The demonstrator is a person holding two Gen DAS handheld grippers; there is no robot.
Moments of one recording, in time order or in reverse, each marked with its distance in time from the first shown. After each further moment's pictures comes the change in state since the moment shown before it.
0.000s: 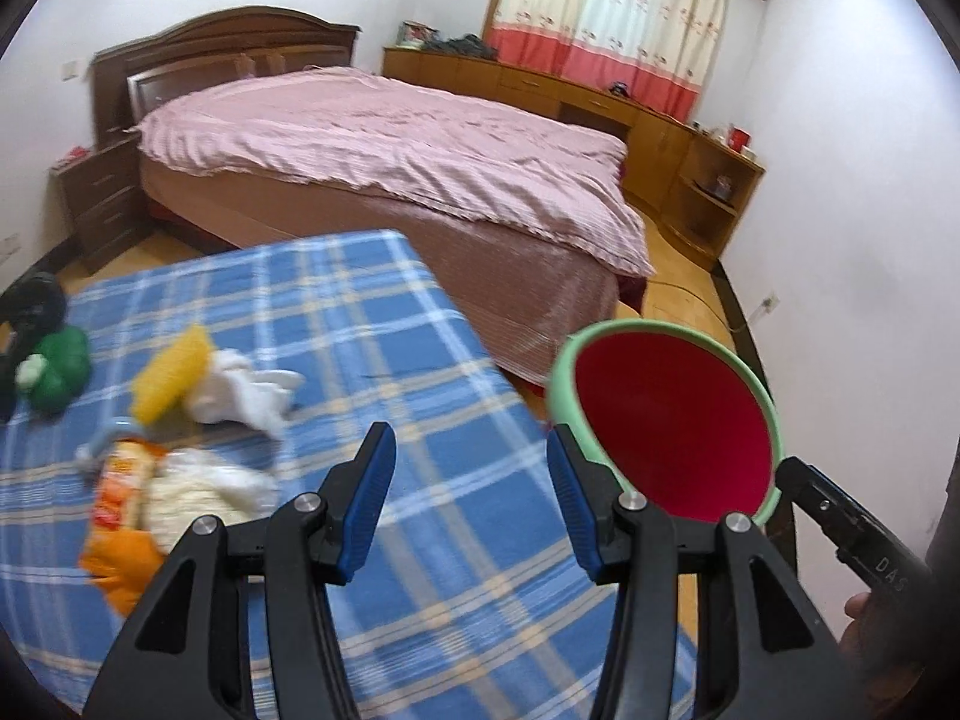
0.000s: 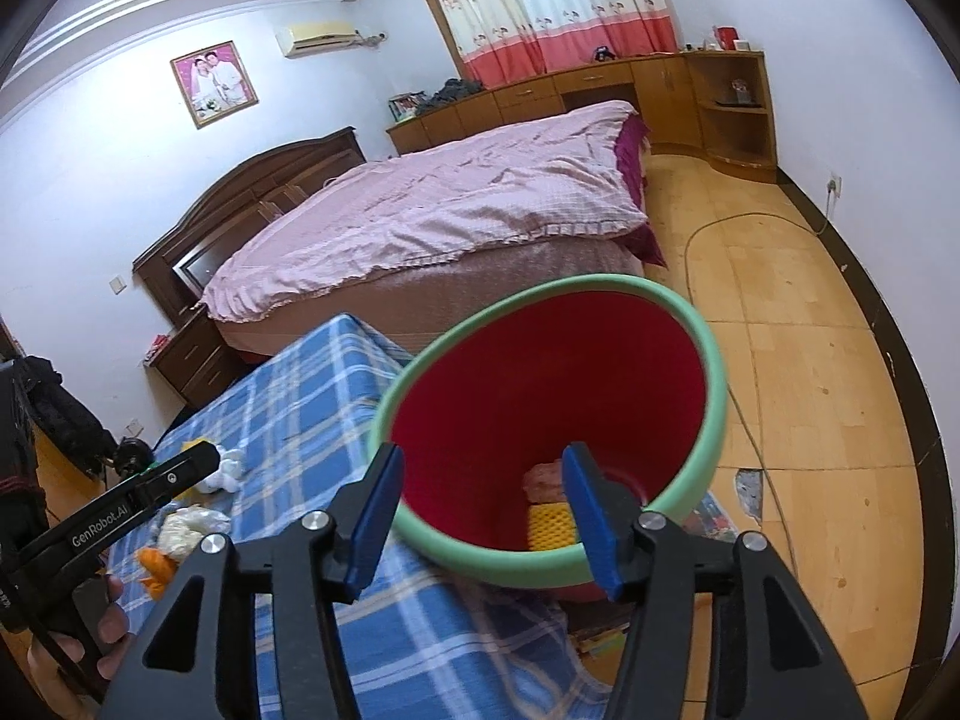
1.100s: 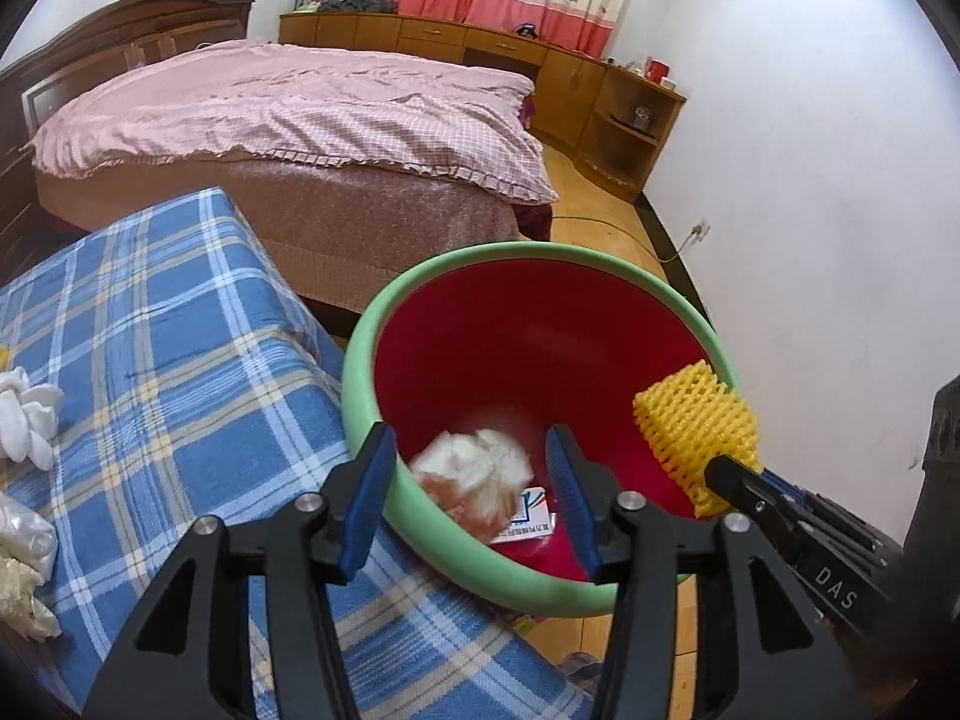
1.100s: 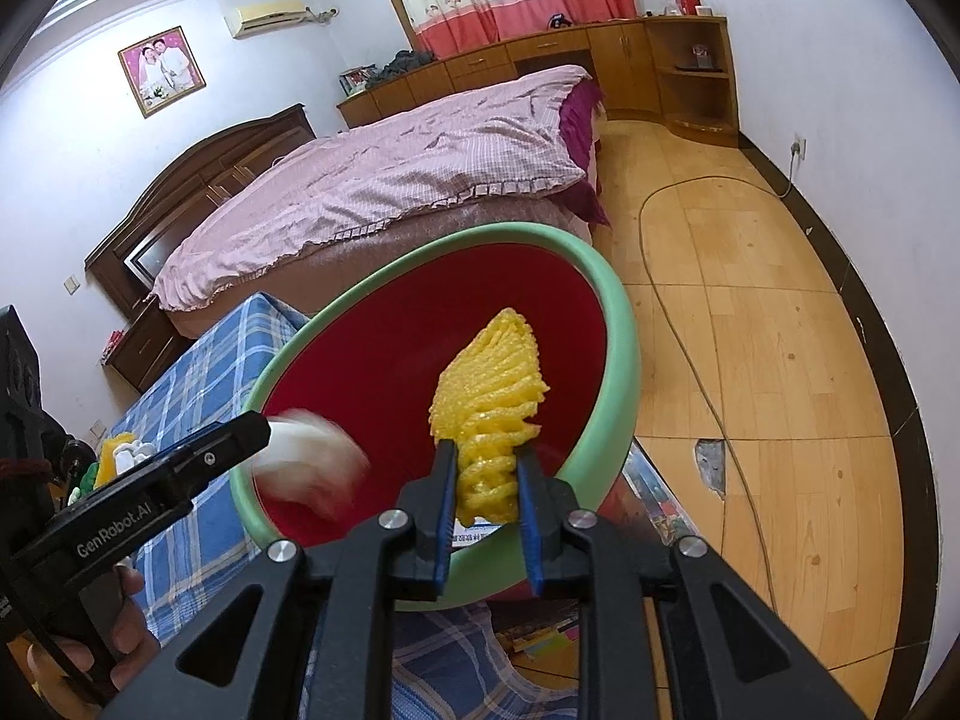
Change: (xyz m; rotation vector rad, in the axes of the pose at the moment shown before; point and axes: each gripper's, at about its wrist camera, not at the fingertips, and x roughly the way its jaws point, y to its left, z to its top) left arm 0.098 -0.098 -0.016 0.131 0.127 -0.183; right arm 0.042 -0.065 -0.004 0.052 0.079 -0.102
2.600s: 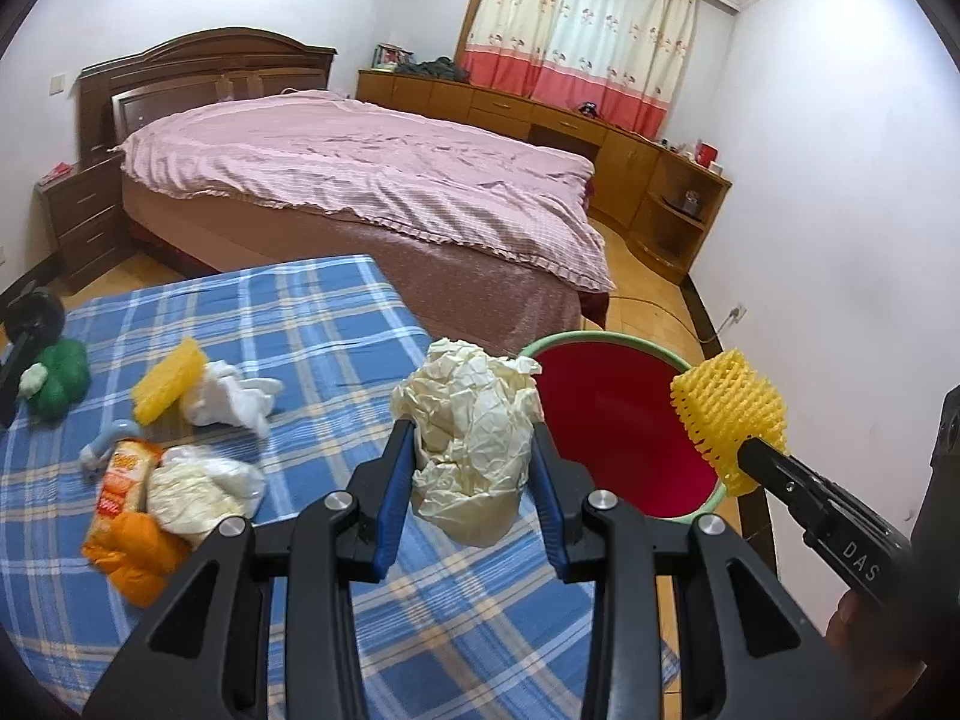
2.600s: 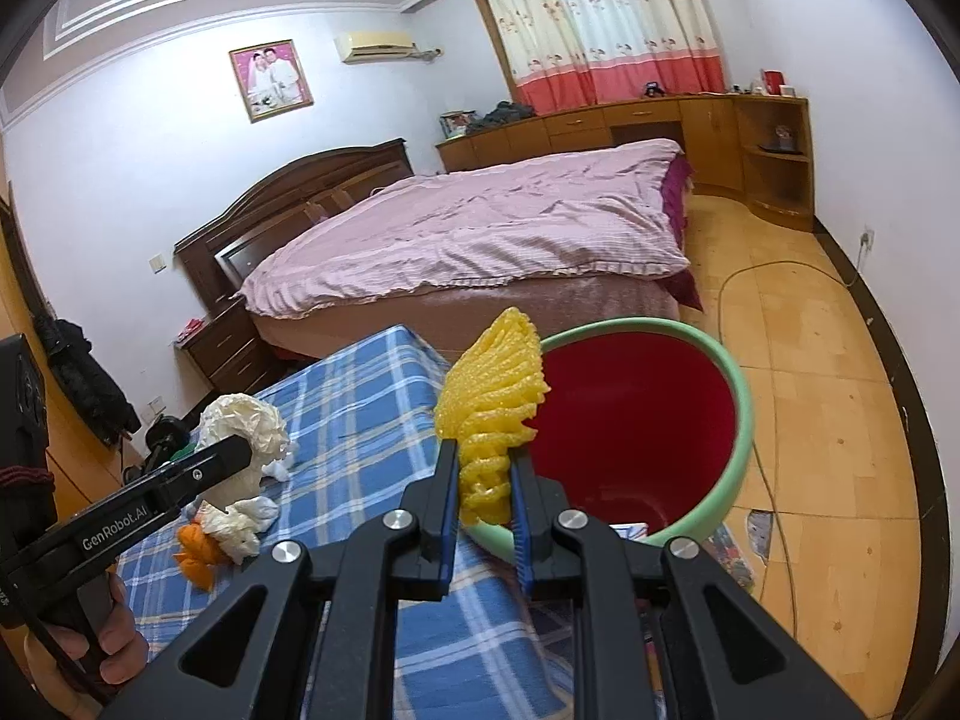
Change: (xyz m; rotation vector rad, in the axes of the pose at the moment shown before) left arm -0.138 0.054 -0.019 -0.090 -0.176 0.107; right arm -0.084 0.082 -0.010 -0.150 -0.140 0.155
